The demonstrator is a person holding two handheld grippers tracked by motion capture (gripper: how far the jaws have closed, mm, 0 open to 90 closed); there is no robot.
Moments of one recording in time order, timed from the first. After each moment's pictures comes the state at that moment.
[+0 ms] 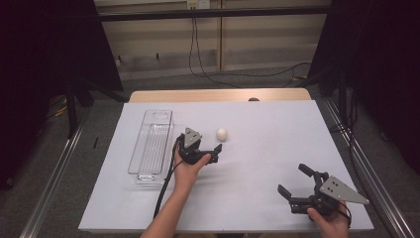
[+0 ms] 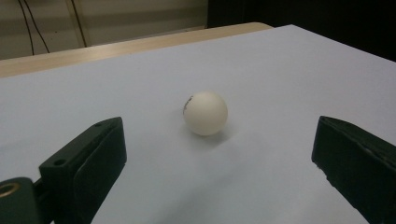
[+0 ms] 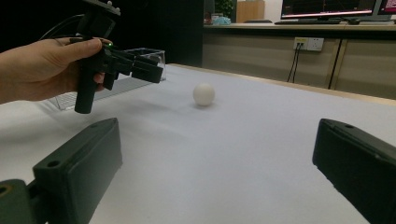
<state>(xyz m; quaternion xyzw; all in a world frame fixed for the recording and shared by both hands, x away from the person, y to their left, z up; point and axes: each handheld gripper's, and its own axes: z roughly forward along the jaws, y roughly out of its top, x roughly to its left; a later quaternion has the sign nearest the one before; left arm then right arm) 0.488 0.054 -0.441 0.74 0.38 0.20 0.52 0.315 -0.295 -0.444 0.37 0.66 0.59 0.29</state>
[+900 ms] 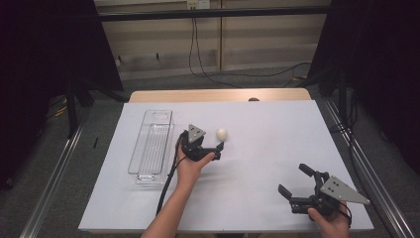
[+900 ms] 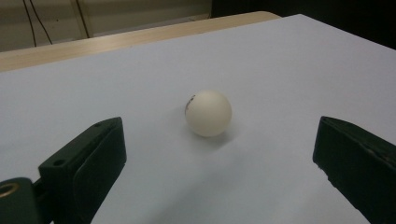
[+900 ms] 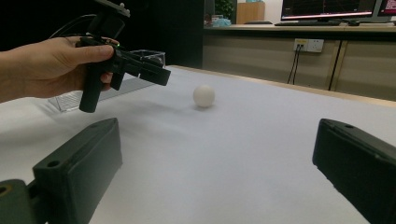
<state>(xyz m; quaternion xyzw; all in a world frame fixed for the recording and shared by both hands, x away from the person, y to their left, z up) 0.497 0.046 -0.437 0.76 0.39 0.20 0.49 0.315 -0.296 -0.443 0.37 0.65 0.59 0.29</state>
